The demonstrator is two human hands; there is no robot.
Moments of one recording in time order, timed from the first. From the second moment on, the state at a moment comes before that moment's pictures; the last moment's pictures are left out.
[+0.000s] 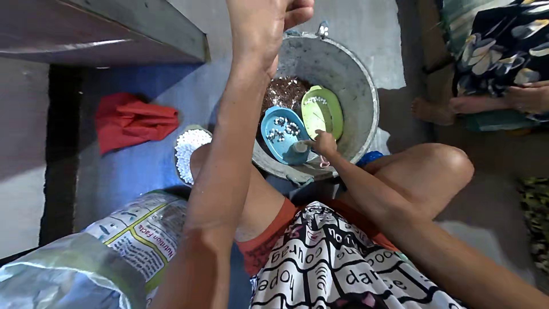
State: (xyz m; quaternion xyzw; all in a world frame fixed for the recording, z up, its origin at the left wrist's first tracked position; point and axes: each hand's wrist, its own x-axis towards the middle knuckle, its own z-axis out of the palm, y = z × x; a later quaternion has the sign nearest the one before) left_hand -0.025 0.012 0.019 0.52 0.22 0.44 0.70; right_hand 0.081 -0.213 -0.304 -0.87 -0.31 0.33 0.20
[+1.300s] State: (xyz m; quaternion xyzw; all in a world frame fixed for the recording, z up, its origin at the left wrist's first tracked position) left_hand 0.034 -0.046 -0.018 0.56 0.31 0.46 0.62; right_hand 0.113 -0.104 -0.040 -0.47 -0.29 0.25 0.79
